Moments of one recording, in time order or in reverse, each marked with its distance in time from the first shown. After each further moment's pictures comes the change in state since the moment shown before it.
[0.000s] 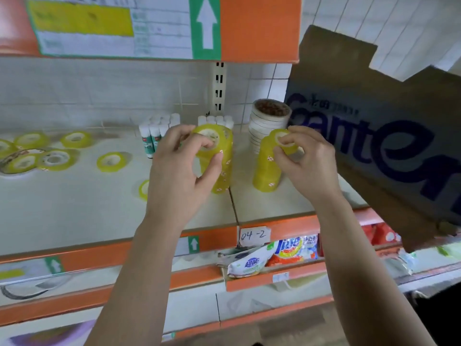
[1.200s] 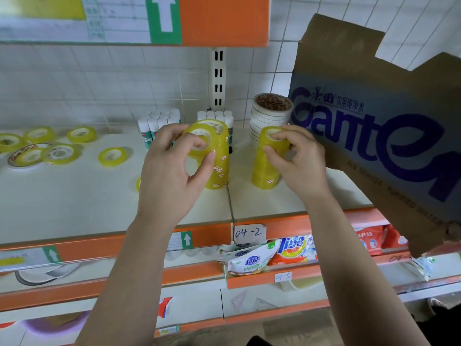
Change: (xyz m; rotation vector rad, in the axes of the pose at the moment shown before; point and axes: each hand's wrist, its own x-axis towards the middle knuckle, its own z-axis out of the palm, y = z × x) left_hand -0.005 0.006 0.004 0.106 -0.012 -0.053; right_hand 0.000 0.014 0.018 0.254 -0.030 0.075
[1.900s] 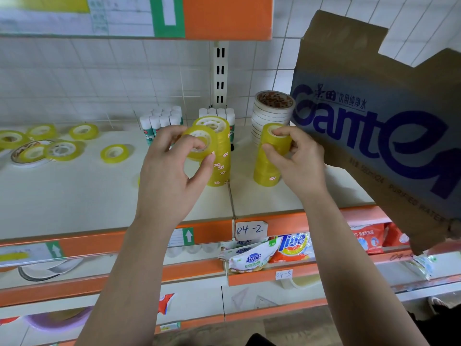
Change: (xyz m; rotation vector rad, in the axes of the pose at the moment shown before) left_hand -0.008 -0.002 -0.003 -0.004 0.016 -0.005; right_hand -0.004 -0.004 0.004 0.036 -0.023 0.123
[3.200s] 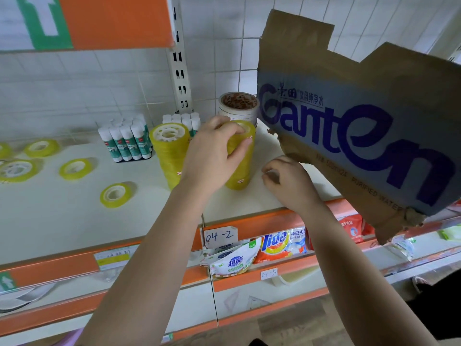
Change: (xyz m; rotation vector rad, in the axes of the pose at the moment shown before) left_hand 0.049 0.054 0.098 -0.090 -0.226 0.133; right_hand -0.010 0.078 -0.037 -0.452 -0.240 -0.067
